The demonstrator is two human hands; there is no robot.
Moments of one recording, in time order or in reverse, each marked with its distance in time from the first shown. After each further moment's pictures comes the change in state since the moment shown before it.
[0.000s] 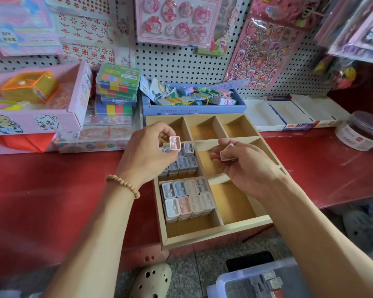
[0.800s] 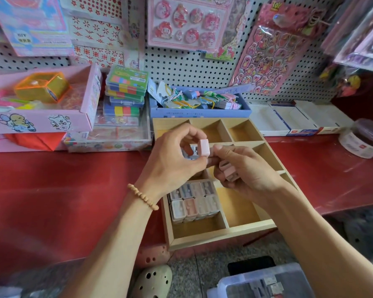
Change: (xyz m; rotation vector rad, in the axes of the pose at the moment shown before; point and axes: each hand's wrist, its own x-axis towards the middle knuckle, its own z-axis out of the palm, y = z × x) left_hand -0.018 0.028 0.007 -0.374 -0.014 0.142; right_hand -0.013 0.001 0.012 -0.305 -0.286 -0.065
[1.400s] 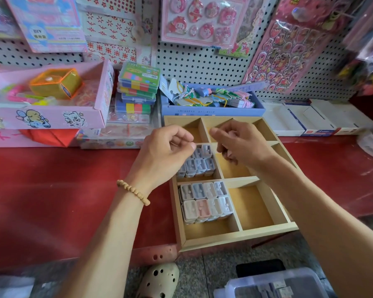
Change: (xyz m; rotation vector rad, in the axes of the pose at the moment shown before) left_hand 0.002 -0.023 -0.030 0.066 0.042 -0.196; right_hand 0.045 -0.015 0.006 -0.613 0.200 -0.190
